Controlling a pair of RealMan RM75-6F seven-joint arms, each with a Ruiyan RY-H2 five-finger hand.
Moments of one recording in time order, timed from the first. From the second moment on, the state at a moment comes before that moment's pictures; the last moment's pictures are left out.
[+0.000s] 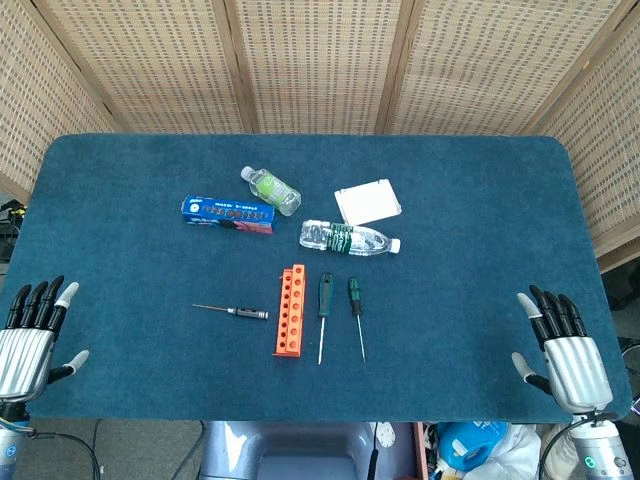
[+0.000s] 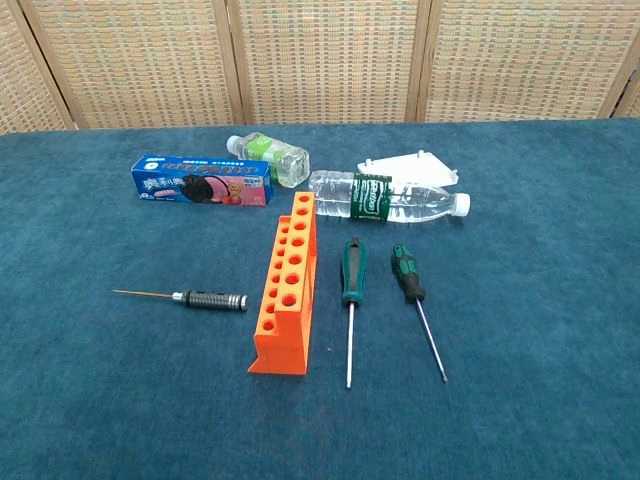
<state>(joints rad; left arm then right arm) -0.07 -1.22 -0.02 -1.58 1.58 1.56 0.24 0.07 -1.18 0.03 -1.62 -1.63 1.54 -0.11</state>
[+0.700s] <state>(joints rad) -0.07 -1.22 -0.02 -1.58 1.58 1.55 0.22 0.07 -1.17 0.04 -1.63 -1.62 1.55 -0.10</state>
